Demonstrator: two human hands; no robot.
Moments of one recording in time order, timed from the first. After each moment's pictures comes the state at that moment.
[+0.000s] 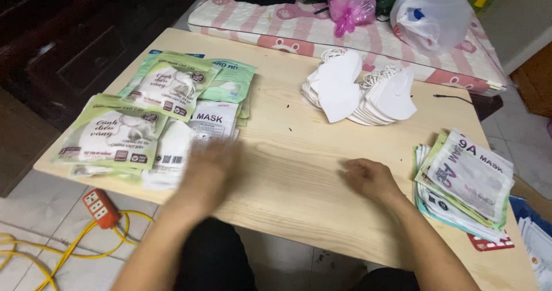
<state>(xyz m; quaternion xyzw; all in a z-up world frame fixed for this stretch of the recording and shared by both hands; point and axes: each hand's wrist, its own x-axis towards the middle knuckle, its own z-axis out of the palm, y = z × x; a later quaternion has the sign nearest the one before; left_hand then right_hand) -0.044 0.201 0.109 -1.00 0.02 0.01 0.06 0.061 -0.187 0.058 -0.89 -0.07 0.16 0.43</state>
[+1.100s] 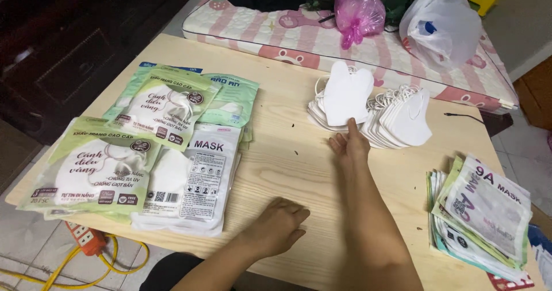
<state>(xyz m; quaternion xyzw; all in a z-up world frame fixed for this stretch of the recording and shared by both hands) 0.009 0.118 0.019 -0.90 0.34 -0.02 -0.27 0.240 -0.075 0.016 -0.49 0.30 -0.06 0.82</state>
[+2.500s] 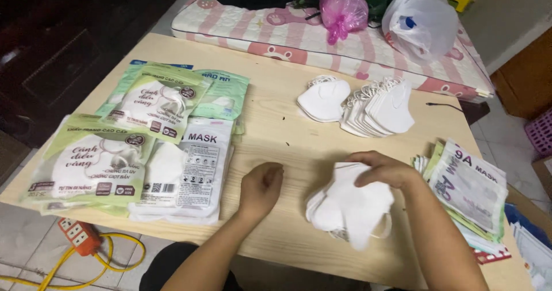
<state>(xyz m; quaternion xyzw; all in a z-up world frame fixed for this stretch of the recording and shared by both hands) 0.020 0.123 0.034 -0.77 -0.05 -0.11 -0.63 0.131 -0.191 0.087 -0.82 -0.01 0.22 0.54</state>
